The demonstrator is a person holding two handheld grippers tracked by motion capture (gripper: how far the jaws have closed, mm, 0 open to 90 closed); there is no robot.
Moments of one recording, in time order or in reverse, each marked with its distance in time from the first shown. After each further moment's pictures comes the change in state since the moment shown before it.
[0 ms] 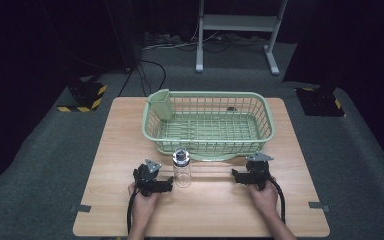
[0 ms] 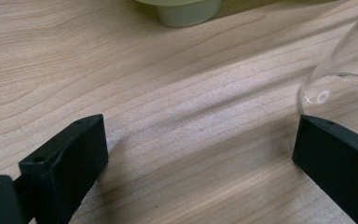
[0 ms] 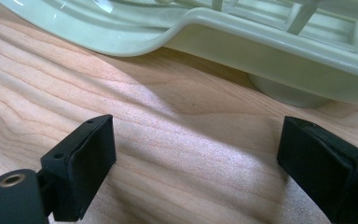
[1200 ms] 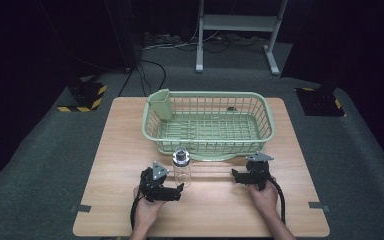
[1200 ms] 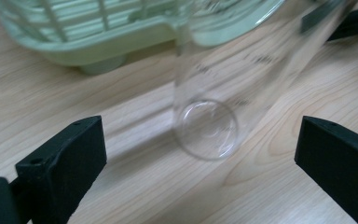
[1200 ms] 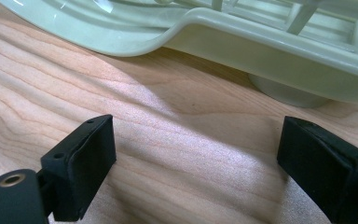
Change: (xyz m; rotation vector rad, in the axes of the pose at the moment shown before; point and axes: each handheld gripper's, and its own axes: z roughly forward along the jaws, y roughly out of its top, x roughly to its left) left arm -0.052 0.020 -0.051 -0.008 -0.194 0.013; right arm 0.000 0.000 0.000 0.000 0.000 0.001
